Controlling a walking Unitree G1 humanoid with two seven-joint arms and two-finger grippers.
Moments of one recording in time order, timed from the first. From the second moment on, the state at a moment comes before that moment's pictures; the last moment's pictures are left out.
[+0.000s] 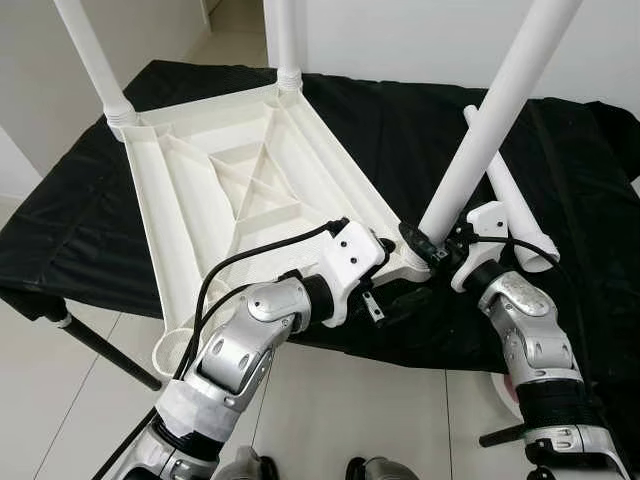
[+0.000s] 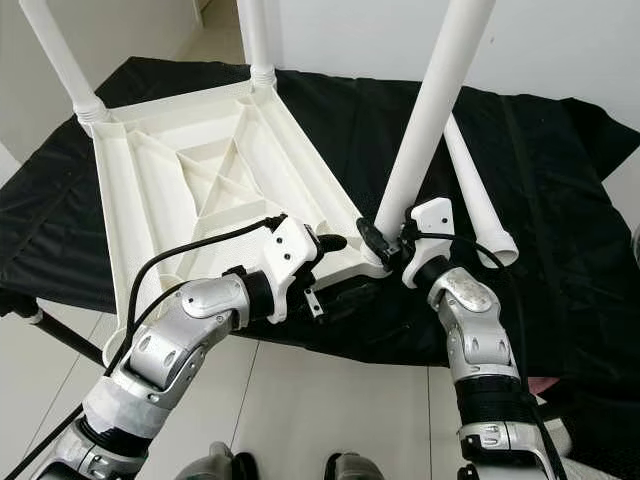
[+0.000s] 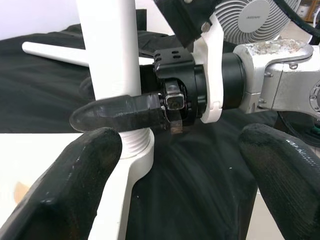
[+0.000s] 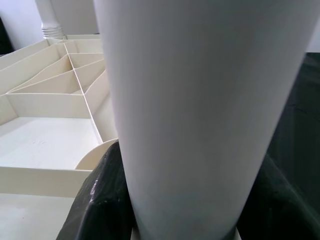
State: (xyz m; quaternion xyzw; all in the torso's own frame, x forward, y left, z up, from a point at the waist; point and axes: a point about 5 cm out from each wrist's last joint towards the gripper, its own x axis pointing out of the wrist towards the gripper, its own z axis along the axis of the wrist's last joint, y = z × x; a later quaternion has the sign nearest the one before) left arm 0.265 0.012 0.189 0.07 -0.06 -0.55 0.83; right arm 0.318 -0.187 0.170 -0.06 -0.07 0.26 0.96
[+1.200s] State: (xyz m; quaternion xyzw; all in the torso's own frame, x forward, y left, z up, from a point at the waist) left arm 0.266 0.021 0.182 0.08 -0.05 -0.54 0.83; right arm 0.297 -0.142 0.168 0.00 -0.07 -0.06 1.00
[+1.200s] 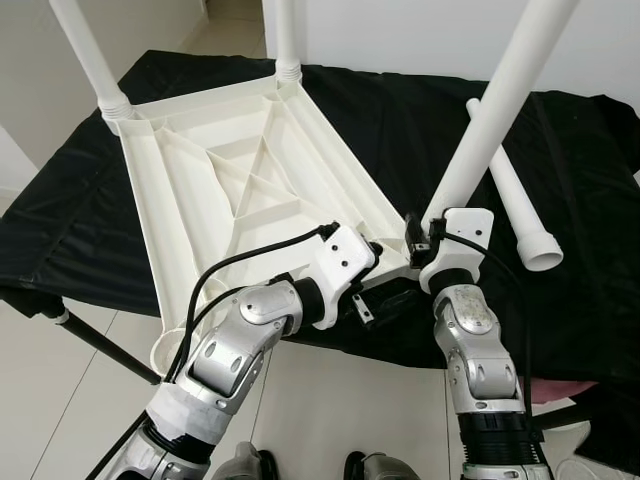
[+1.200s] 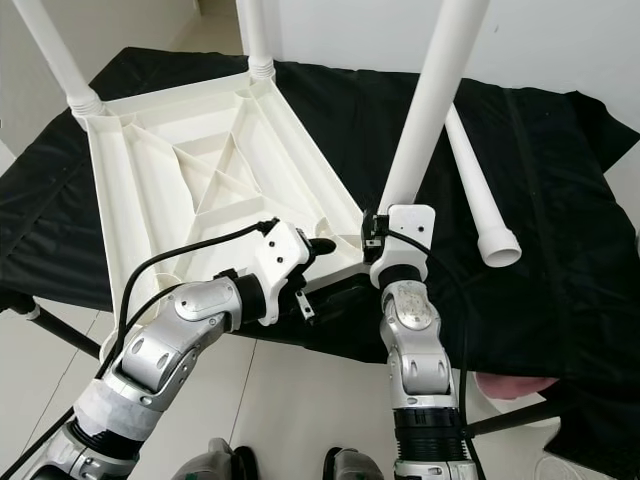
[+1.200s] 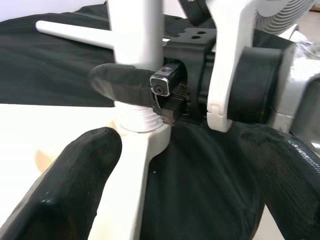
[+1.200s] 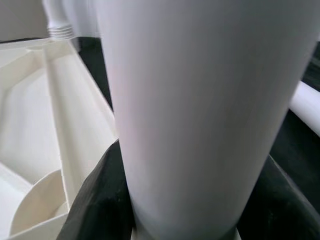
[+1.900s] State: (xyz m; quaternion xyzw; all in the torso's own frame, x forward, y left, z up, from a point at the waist) left arm 0.270 0.022 0.179 0.08 -0.04 -0.54 0.84; right arm 0.308 -0.151 0.174 -0.02 -0.06 0.07 1.00
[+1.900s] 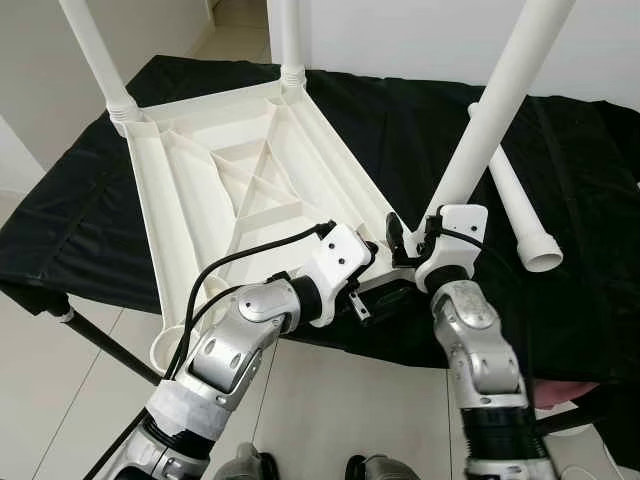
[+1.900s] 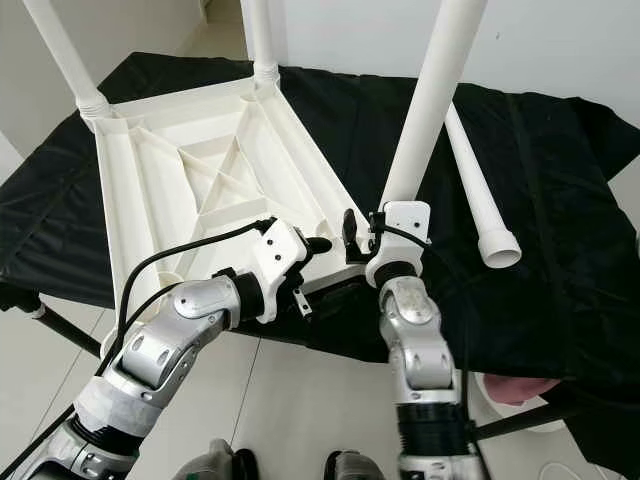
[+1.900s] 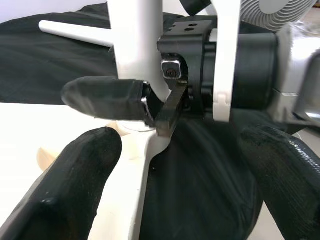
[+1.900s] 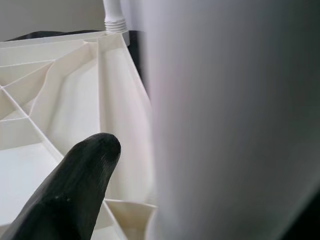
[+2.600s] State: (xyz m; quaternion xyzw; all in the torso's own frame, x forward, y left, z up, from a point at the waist) left arm 0.266 0.019 0.175 0.08 -0.03 -0.55 0.83; right arm 0.333 -0.171 0.171 -0.11 -0.04 0.28 0.95
